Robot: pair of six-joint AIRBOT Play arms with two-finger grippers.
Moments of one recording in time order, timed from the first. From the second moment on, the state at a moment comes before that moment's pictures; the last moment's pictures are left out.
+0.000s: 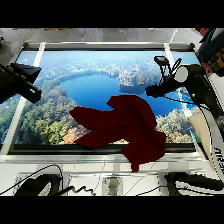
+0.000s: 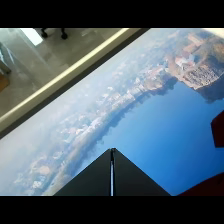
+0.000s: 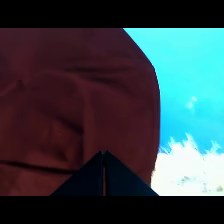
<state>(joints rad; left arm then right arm) -0.15 -0.71 1.25 1.31 -0.89 -0.85 0.19 -1.39 1.46 -1.47 1.29 1.50</state>
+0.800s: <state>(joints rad) -0.15 -0.71 1.25 1.19 -0.91 -0.91 0.19 -0.77 0.84 -1.38 1.58 1.71</state>
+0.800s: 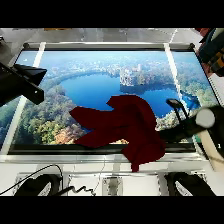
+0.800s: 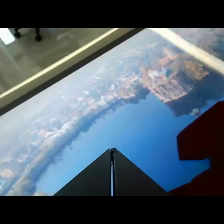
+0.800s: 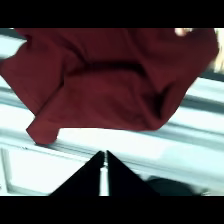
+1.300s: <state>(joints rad) -0.15 -0.71 1.25 1.12 -0.94 -0.92 0.19 -0.63 0.55 -1.44 1.48 2.02</state>
